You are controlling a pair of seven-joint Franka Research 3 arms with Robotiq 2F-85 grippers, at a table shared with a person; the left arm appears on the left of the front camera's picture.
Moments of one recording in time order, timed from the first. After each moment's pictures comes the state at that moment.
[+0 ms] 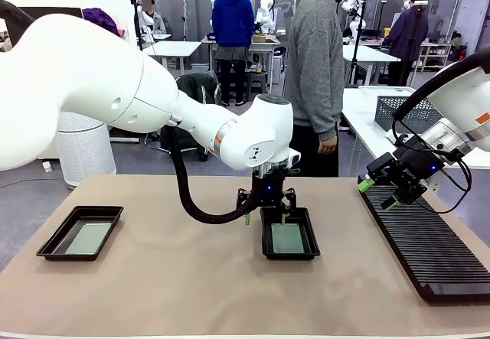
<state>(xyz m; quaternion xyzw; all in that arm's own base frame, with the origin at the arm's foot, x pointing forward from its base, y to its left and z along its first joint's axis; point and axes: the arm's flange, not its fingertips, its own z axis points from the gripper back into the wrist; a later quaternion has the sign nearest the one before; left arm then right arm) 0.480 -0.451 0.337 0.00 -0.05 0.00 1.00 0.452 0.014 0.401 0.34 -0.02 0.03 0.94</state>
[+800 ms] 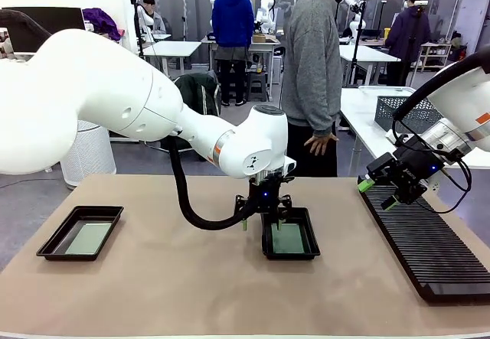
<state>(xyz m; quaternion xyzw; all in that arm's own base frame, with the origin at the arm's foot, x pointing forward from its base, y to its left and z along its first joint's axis) 0.493 -0.446 0.311 0.00 -0.04 0.00 1.00 0.452 0.014 0.401 0.34 -0.02 0.03 0.94</state>
